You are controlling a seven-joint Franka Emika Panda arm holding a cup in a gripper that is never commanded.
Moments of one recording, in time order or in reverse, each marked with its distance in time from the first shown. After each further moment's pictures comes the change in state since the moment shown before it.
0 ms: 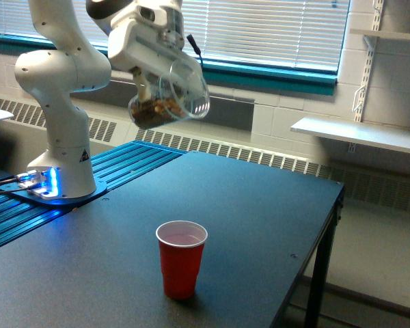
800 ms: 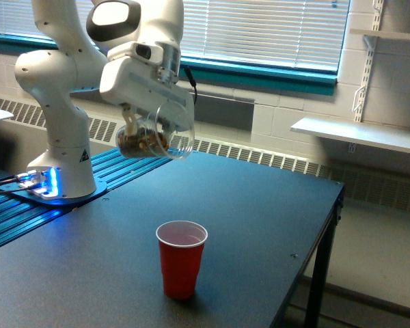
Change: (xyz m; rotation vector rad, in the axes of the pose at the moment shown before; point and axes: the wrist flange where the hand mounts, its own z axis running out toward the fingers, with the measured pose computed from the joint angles) arm -0.032 0.012 0.044 -0.114 -0.074 -0.010
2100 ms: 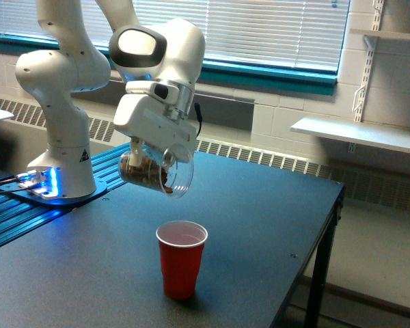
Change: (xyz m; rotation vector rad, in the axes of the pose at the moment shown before) arm -0.046 -0.025 0.043 -0.164 -0.070 -0.111
